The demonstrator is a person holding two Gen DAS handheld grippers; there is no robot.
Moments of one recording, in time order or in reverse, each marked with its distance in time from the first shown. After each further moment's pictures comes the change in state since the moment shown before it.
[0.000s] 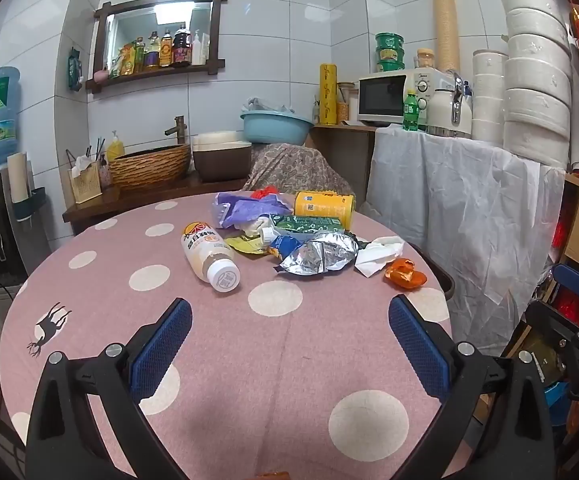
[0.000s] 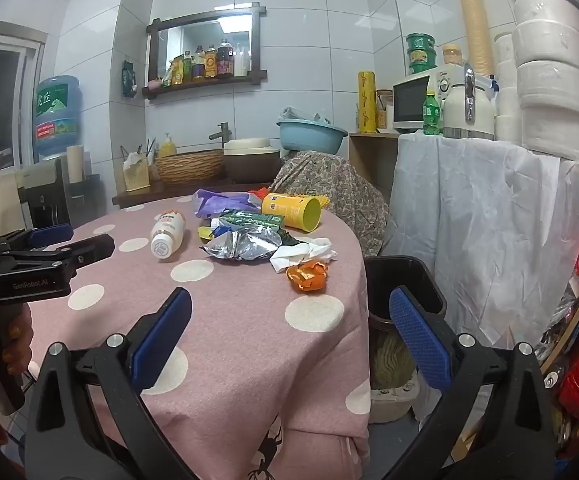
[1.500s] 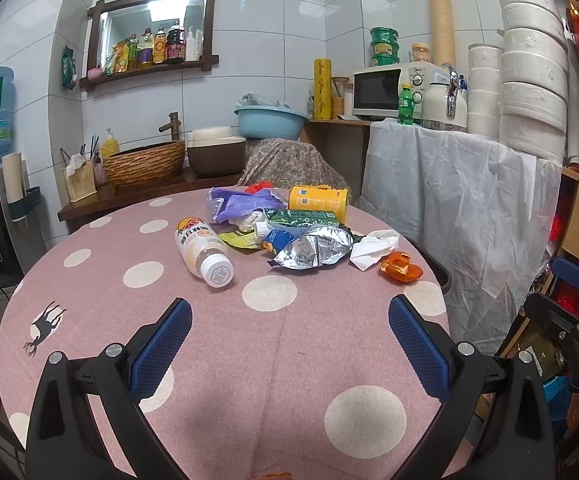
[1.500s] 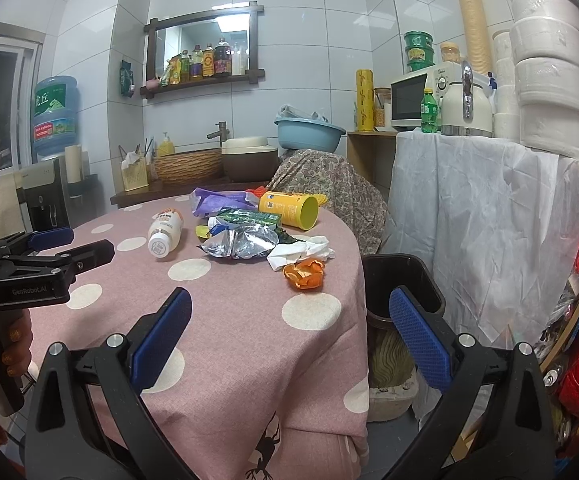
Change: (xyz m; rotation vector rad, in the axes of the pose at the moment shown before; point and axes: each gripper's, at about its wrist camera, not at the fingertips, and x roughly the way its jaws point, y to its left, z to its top) left arm 0.003 -0.007 -0.003 0.007 0.006 -0.001; right arm 0.003 -0.003 -0.002 0.001 0.005 -0.001
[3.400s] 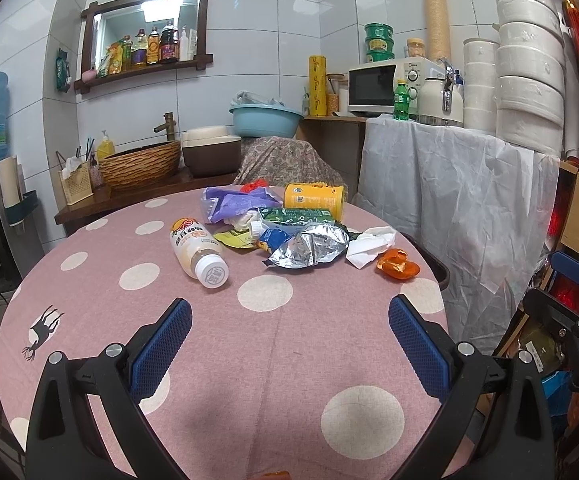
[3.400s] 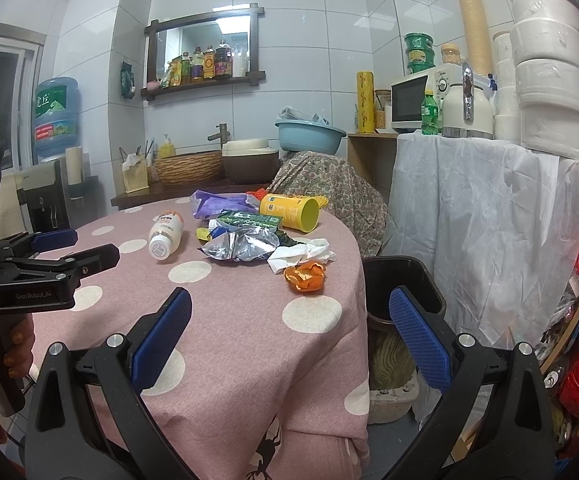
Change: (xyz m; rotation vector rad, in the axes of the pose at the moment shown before) left arm 0.007 -0.014 -0.005 0.018 0.012 -0.012; right arm 0.000 -0.001 -0.002 -0.001 0.000 -0.003
